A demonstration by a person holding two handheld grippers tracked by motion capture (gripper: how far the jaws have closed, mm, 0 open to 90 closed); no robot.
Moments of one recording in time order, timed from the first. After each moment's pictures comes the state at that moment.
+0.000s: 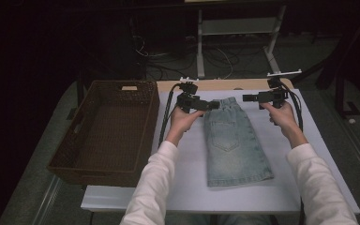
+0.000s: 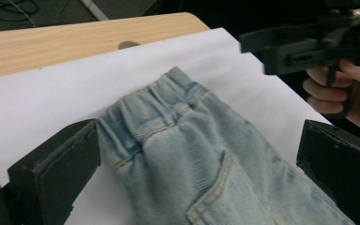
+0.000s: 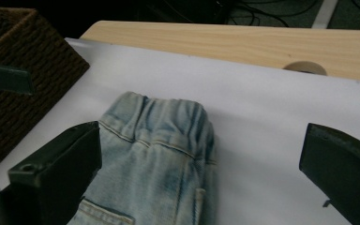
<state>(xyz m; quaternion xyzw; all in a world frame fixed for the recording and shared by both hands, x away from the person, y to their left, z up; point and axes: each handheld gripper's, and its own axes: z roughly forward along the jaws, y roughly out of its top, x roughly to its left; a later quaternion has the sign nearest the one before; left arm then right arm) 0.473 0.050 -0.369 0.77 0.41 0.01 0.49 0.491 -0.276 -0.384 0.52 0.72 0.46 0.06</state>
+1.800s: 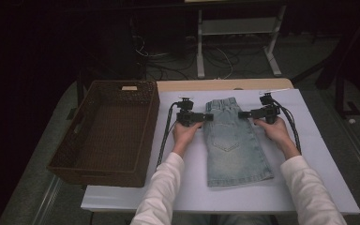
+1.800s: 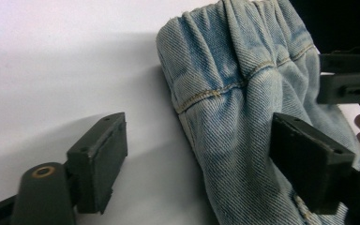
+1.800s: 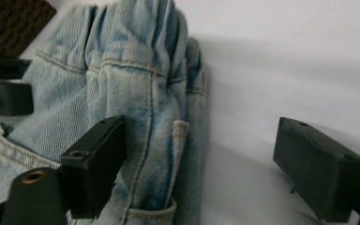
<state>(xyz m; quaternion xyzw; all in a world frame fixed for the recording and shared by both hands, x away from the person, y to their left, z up) 0.482 0.055 -0.455 0.73 0.51 -0.03 0.46 0.483 -0.265 -0.448 0.53 0.74 0.41 0.02</state>
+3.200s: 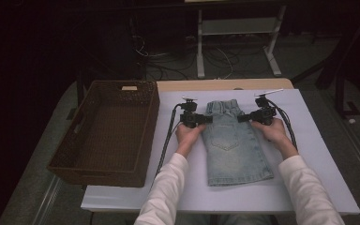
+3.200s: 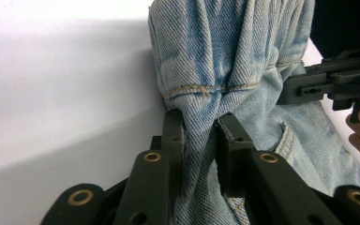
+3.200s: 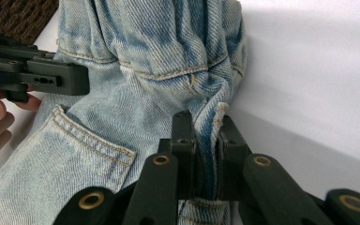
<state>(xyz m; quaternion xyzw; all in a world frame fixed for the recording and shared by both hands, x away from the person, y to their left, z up) 0.480 0.045 -0.456 0.73 0.51 -0.06 0.45 0.484 -0.256 -0.451 0.52 0.75 0.40 -0.05</state>
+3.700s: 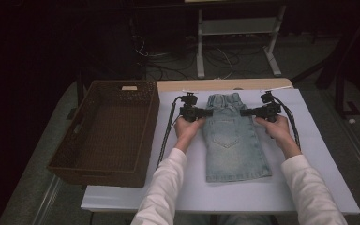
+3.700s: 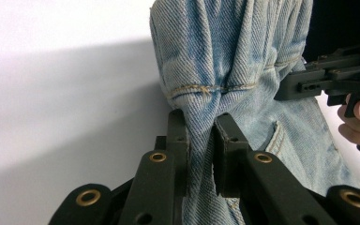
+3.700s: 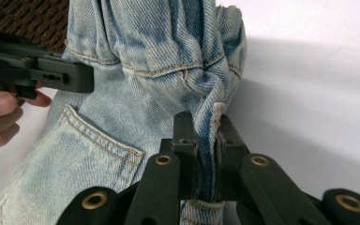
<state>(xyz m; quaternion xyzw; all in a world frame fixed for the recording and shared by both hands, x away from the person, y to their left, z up) 0.486 0.042 -0.431 0.75 0.46 -0.02 0.47 0.480 -0.267 -0.435 0.49 0.75 0.45 -0.01</state>
